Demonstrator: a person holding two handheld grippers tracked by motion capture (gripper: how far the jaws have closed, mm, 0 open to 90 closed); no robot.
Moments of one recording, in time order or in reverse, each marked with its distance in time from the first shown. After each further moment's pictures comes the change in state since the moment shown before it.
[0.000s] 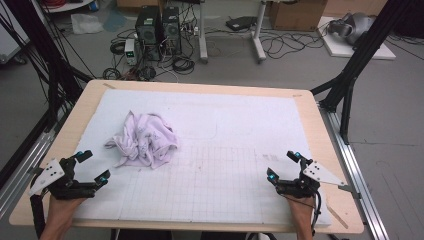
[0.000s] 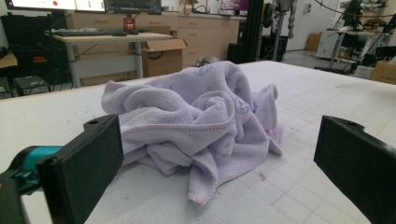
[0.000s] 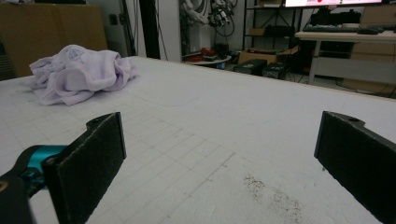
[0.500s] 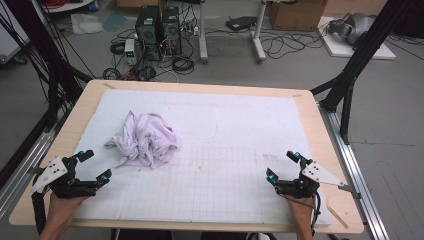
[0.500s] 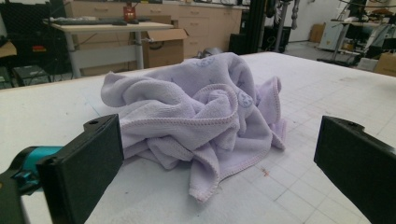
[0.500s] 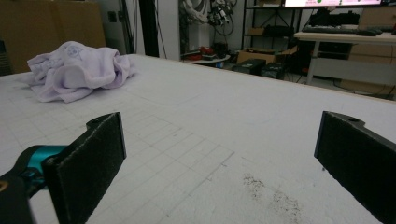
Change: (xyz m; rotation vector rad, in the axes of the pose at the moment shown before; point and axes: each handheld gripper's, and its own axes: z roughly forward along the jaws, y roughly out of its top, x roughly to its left) left arm 0.002 0.002 0.004 0.045 -0.001 -0.016; right arm 0.001 0.000 0.001 0.003 -0.008 -0.023
